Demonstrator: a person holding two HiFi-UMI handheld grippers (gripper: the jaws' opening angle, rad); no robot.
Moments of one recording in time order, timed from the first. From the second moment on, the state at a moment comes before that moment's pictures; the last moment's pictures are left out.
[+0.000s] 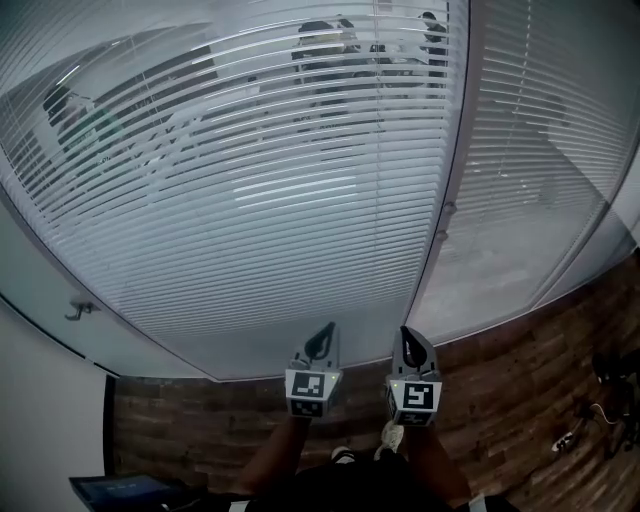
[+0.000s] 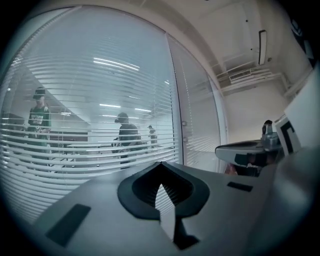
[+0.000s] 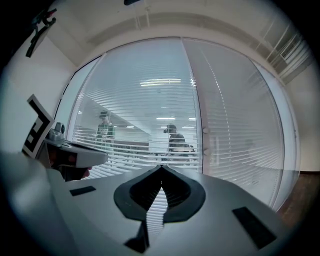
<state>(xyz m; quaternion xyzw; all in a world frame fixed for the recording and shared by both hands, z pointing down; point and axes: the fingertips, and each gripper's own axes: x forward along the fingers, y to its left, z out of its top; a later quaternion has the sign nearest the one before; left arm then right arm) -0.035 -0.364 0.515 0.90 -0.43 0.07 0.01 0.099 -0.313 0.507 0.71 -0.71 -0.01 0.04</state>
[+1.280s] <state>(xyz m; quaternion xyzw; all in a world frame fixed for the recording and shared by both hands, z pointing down) 0.118 -0.425 0.504 0.88 -0.46 0.09 0.01 0.232 -0.397 0.483 0.66 -0.75 0.00 0.00</state>
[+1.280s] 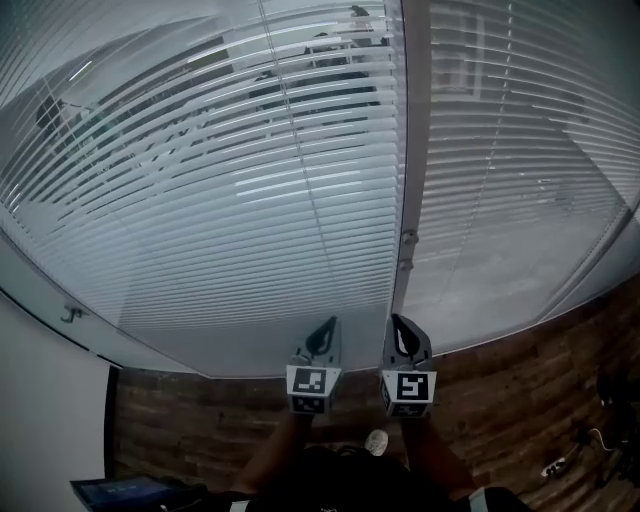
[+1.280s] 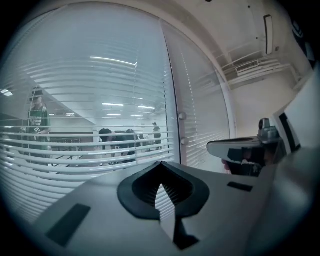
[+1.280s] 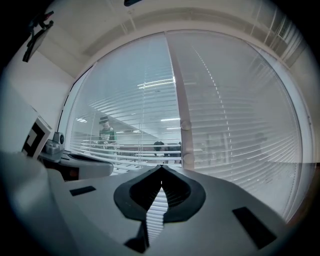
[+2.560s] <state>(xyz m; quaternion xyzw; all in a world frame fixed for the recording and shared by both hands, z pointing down) 0.132 -0.481 0.485 0.90 -0.42 0.06 -0.01 0.279 -0.466 0.434 0.72 -0.70 -0.04 -0.01</state>
